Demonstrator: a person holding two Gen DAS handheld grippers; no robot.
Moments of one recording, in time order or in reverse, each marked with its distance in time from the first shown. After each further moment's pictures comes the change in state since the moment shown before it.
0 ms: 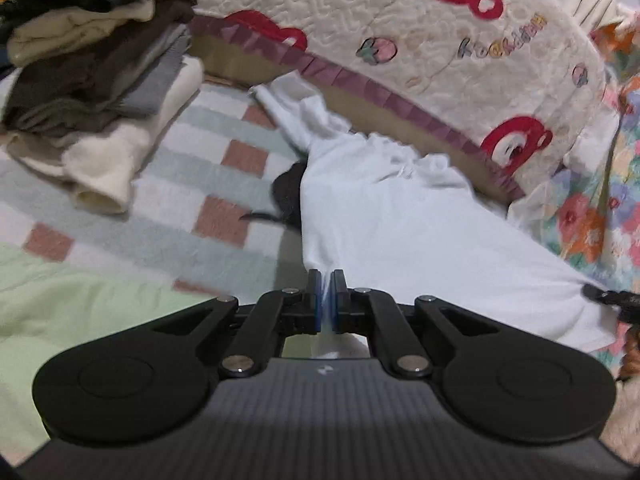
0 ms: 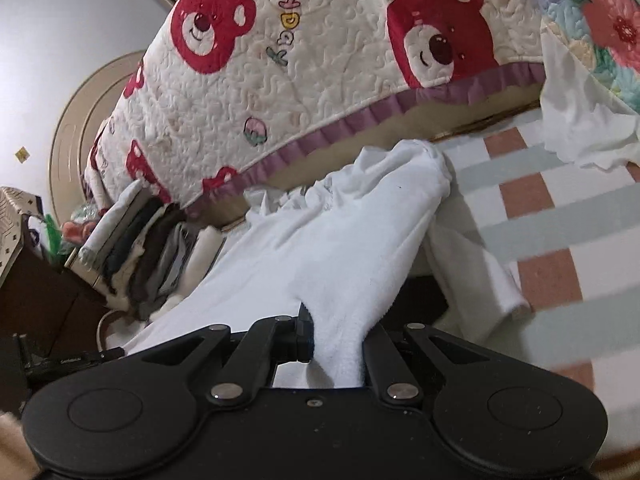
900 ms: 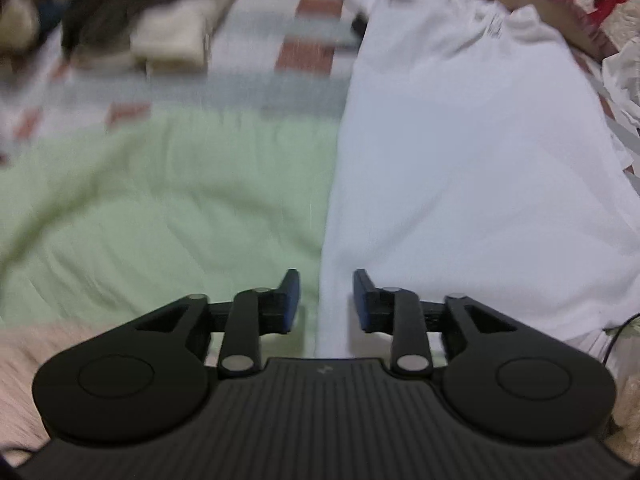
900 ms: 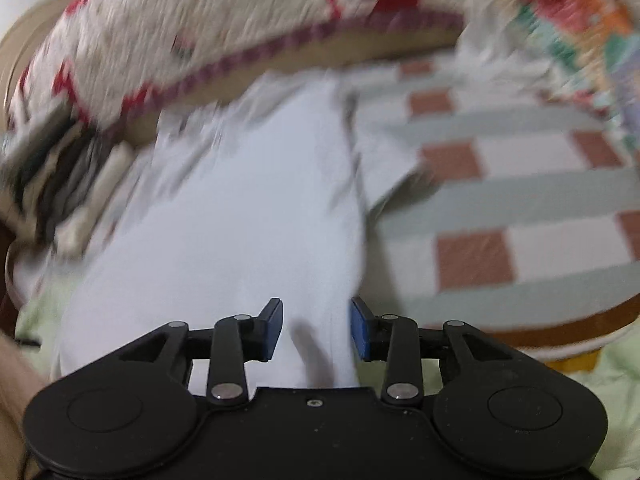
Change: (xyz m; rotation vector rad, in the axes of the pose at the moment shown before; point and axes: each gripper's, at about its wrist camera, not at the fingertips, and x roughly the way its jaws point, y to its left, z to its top) left arm 0.018 -0.018 -0.076 0.124 0.300 0.332; right arm -0.010 -0.015 -0.094 -0.050 0.044 -0.270
